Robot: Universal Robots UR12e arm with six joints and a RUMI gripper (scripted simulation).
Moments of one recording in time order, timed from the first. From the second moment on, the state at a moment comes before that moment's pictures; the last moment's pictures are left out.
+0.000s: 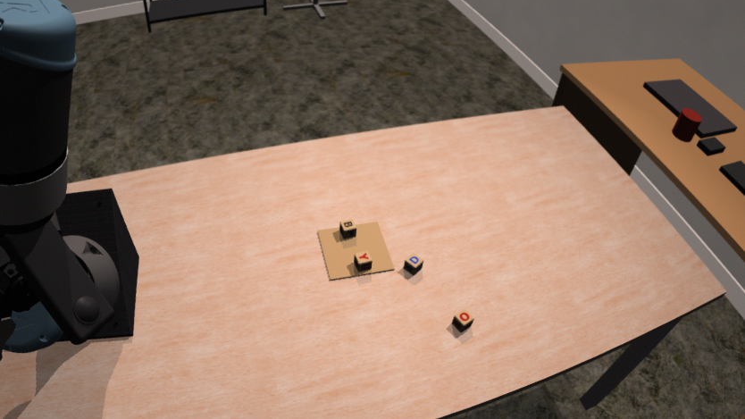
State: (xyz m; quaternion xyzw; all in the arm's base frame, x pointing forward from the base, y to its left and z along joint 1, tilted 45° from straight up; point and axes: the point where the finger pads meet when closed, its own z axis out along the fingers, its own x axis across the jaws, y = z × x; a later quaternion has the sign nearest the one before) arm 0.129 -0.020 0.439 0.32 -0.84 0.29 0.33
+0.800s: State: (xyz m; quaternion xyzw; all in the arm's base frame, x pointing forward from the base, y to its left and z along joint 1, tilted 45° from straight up) arm 0.351 0.011 0.342 0.36 -0.82 0.36 0.26
